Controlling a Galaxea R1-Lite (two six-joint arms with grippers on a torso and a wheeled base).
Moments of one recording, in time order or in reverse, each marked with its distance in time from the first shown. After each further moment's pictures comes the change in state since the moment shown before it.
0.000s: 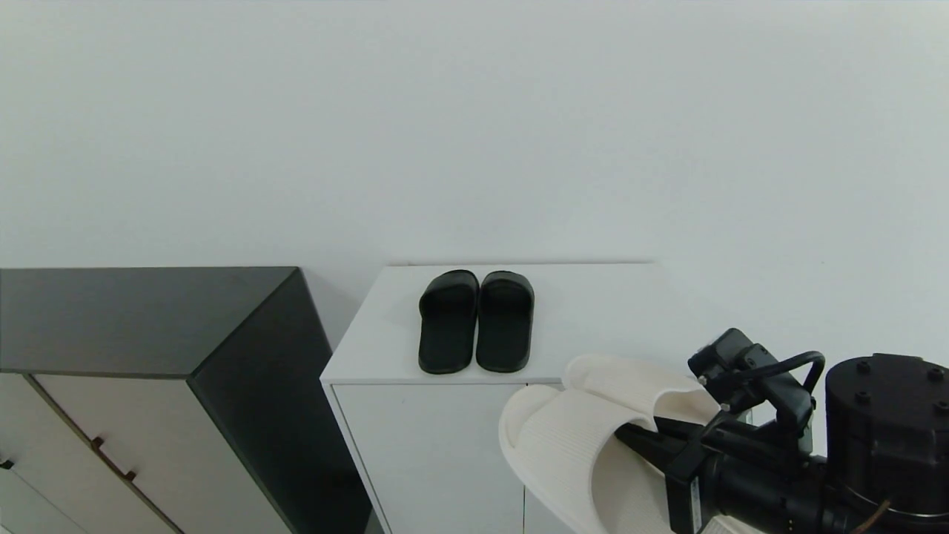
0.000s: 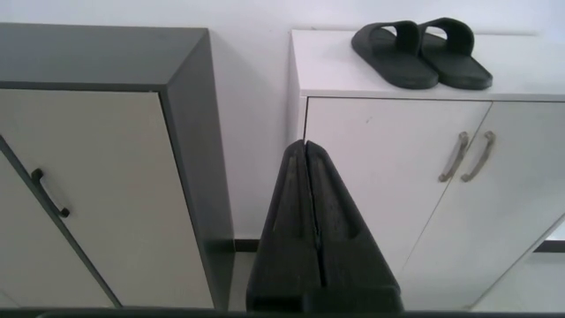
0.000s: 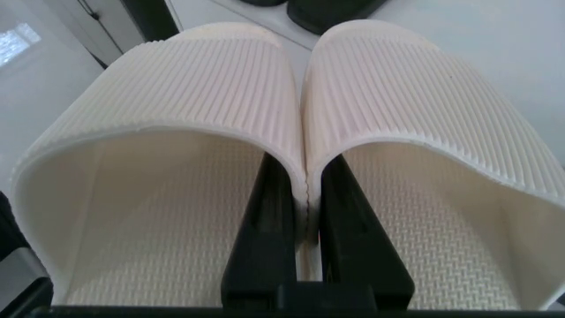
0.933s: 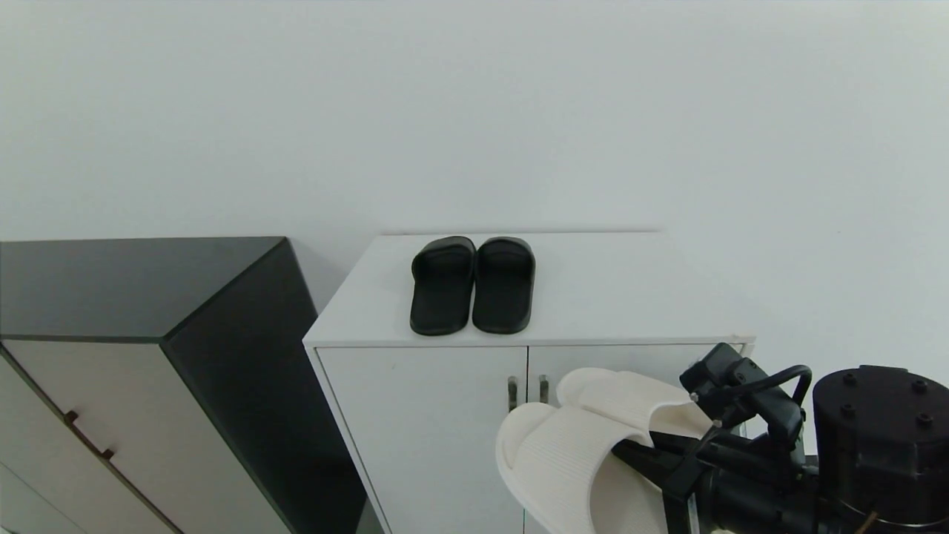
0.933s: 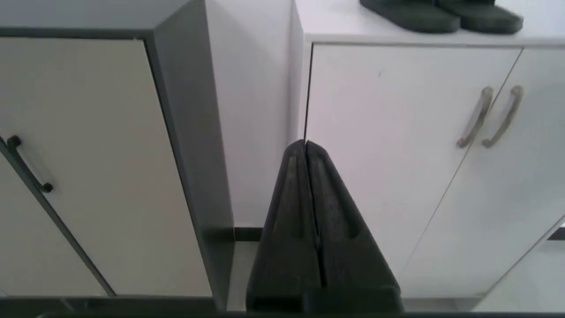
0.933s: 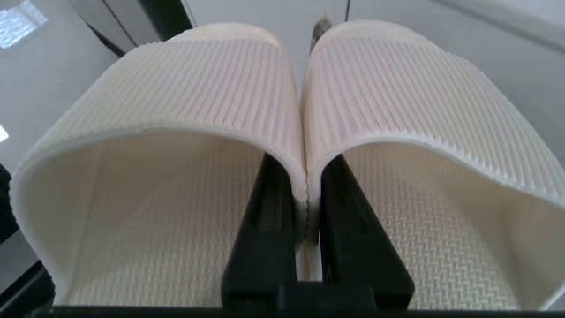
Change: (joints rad) left arm 0.000 0.000 0.000 0.000 0.000 0.007; right arm 0.013 0.015 0.020 -0.001 0.030 0.000
